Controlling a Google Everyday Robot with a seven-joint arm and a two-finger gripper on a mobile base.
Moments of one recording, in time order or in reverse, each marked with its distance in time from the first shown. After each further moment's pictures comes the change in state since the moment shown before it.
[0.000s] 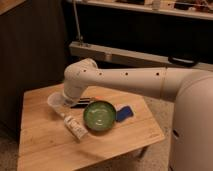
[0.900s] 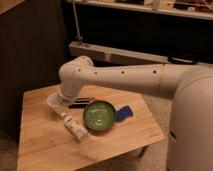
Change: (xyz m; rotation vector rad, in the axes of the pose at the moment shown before) arm -0.021 -0.001 -0.012 0.064 0.071 0.001
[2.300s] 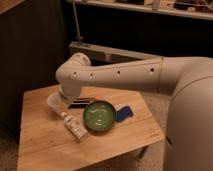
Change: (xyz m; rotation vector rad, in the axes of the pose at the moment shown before) arm 0.035 -0.032 0.000 0.164 0.062 0.418
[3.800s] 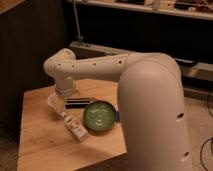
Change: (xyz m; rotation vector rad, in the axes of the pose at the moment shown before) arm -0.007 -0.017 0.049 -0.037 0.253 0.092
